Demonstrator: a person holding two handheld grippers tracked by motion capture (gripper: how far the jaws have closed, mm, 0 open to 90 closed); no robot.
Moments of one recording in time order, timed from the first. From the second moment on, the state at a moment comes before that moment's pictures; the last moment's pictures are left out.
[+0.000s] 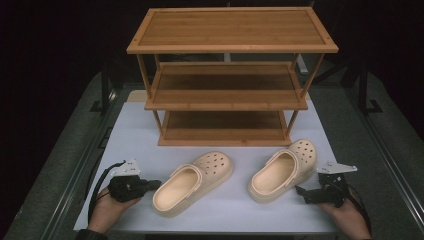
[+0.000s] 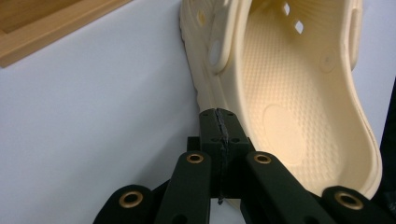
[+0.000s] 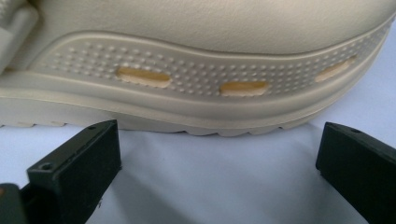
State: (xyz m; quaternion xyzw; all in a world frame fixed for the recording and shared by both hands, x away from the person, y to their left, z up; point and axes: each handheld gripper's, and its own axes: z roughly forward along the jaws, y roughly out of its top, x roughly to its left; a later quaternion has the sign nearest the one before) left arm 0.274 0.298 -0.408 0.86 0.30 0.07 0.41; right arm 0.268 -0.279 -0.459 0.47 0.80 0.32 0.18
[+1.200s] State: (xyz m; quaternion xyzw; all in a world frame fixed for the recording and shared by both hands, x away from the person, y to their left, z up) left arm 0.303 0.244 -0.389 0.87 0.26 0.16 0.39; right arm 0.268 -0.279 -0.459 0.47 0.80 0.32 0.18
